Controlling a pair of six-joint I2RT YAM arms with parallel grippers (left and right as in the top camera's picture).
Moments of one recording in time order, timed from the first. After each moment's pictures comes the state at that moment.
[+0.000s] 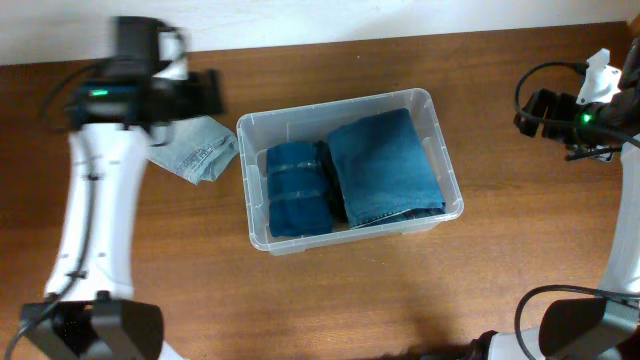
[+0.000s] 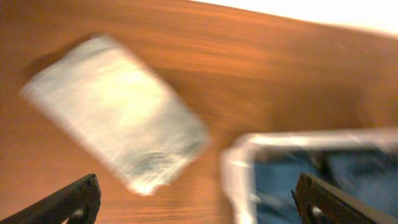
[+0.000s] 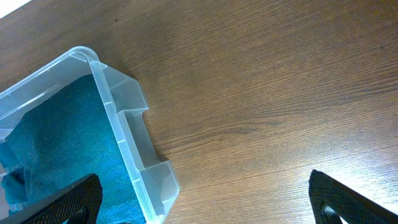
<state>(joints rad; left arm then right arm) -0.03 1.79 1.87 -1.01 0.07 -0.20 -0.42 1.61 1.75 -1.26 -0.27 0.00</state>
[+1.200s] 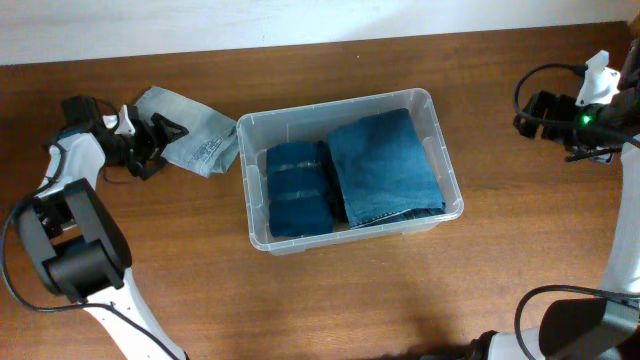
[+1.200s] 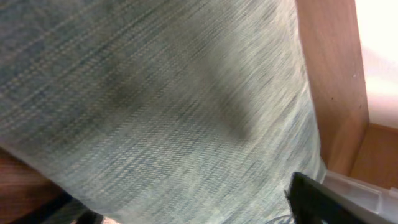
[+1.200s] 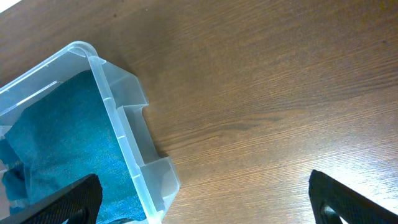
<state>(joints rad) 0.32 2.28 1.68 -0.67 0.69 -0.32 -0.42 1.61 1.75 -1.28 -0.27 0.00</state>
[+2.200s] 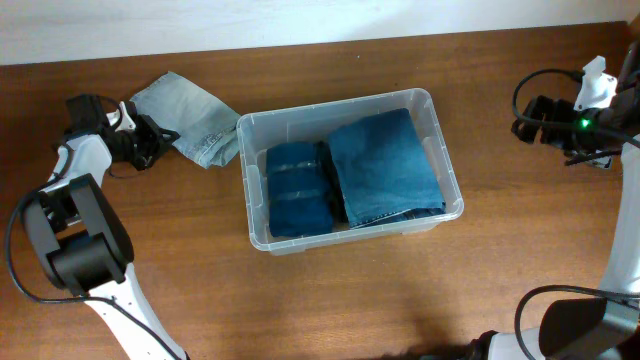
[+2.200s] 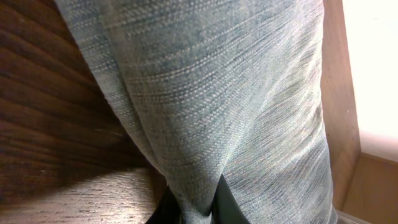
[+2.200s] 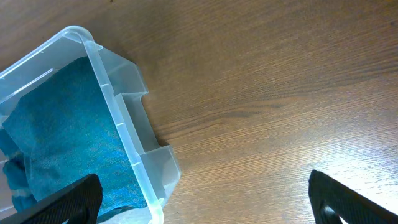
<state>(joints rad) 0.31 2.32 1.68 -0.50 0.67 -0.45 -0.42 1.61 1.75 -1.32 -0.27 0.00</state>
